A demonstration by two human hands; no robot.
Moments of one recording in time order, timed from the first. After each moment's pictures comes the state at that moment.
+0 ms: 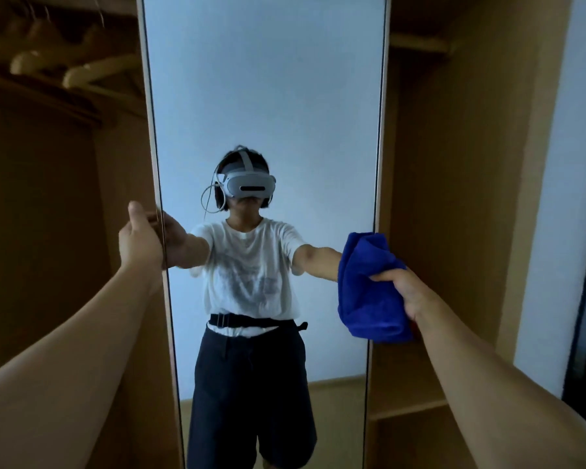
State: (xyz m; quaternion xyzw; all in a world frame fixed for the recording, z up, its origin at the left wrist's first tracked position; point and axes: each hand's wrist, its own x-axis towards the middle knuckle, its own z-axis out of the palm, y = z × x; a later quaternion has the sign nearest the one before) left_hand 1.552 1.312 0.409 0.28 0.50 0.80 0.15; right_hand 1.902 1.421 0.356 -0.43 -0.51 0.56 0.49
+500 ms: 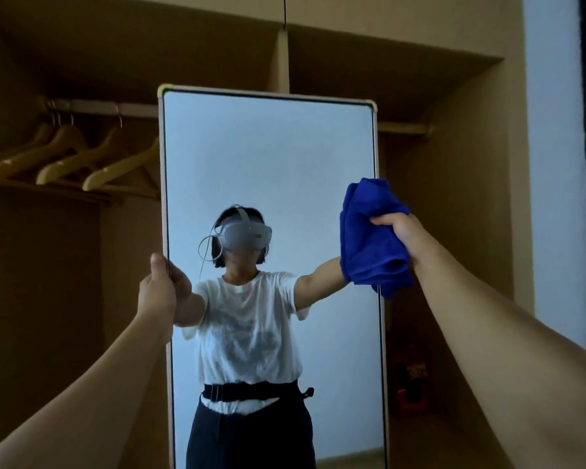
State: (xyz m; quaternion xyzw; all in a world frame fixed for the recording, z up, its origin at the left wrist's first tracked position) left_hand 1.545 1.334 0.474 0.32 0.51 0.78 0.17; right_hand 1.898 1.415 0.551 -0.35 -0.55 0.42 0.63
